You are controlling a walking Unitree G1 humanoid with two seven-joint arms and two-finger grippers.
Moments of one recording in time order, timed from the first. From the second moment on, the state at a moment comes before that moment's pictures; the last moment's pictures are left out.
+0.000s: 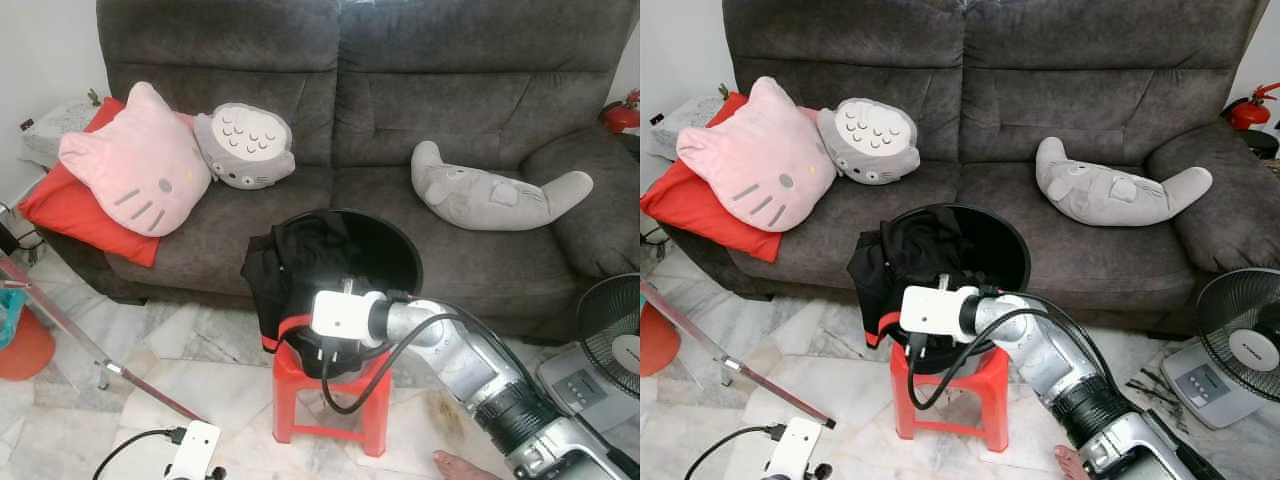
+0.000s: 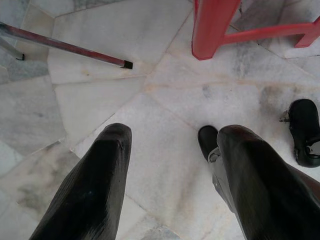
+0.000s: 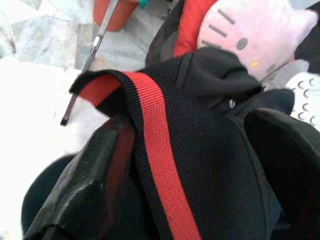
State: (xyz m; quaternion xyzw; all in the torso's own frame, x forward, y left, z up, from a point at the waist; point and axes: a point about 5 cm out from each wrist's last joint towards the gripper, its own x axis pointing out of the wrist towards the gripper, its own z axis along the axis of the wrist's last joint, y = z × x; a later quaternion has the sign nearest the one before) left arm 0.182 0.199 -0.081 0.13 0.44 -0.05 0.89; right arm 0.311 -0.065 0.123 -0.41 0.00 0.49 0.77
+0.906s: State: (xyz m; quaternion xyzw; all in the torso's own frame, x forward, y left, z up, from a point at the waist) left arm 0.179 0.206 -0.081 0.13 0.44 -0.04 0.89; right arm 0.320 -0.079 0.111 -0.44 0.02 0.42 0.79
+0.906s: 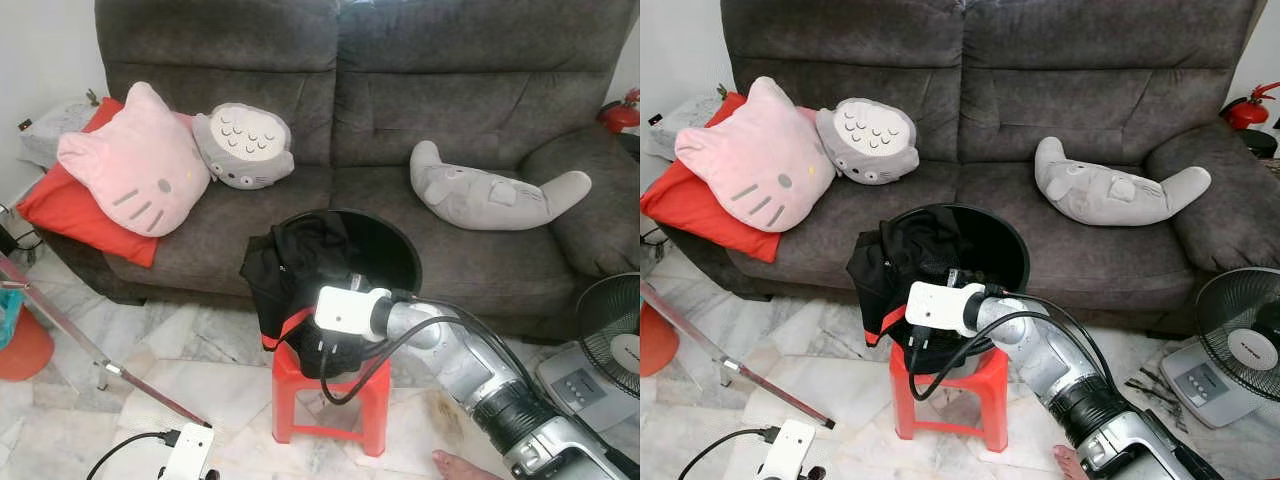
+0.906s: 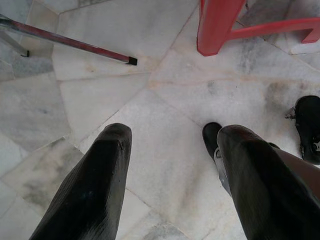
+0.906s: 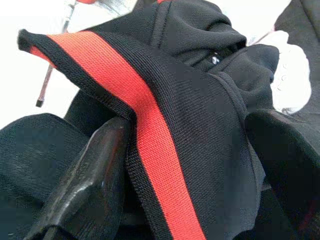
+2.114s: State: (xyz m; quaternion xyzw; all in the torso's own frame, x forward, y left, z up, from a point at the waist) left arm 0.182 0.202 -0.080 0.13 0.43 -0.05 0.89; right arm 0.336 -0.098 0.111 -0.43 0.02 0.31 0.85
